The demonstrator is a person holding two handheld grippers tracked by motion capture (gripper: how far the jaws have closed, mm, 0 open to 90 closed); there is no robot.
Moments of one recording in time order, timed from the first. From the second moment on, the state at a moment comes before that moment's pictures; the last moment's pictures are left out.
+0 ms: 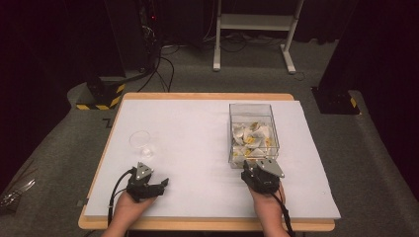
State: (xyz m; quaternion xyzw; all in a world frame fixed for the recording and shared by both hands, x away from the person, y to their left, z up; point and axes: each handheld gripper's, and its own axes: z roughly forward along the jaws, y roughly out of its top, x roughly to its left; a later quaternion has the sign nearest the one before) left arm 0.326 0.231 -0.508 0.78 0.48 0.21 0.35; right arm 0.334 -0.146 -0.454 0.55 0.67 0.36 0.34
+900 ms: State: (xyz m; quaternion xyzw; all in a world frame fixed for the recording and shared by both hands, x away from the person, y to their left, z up) left arm 0.326 0.231 -0.508 0.77 0.48 0.21 0.35; right arm 0.296 -0.148 -0.456 0.54 0.67 0.37 0.34
